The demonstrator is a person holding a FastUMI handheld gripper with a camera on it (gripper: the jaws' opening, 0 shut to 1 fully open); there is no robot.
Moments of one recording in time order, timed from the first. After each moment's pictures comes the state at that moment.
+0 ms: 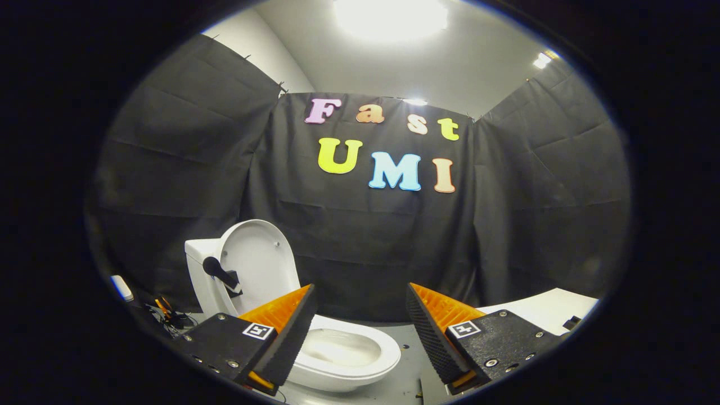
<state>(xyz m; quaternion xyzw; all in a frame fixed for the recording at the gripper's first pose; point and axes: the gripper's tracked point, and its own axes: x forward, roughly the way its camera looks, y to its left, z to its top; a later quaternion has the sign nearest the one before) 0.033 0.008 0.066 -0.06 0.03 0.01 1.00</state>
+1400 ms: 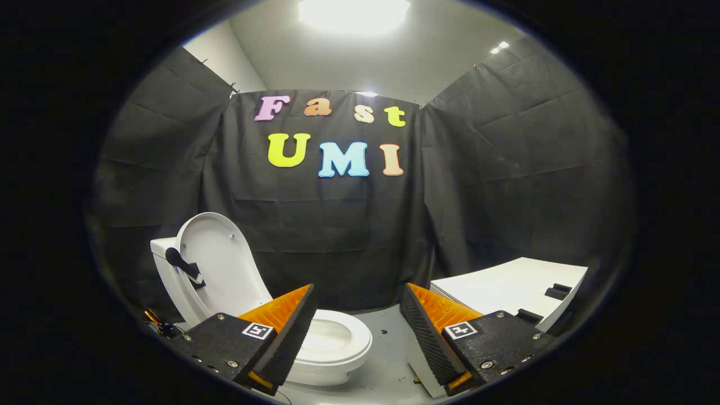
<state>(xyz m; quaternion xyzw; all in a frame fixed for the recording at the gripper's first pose) -0.011 -0.056 0.033 -0.01 0.04 -0.10 0.99</state>
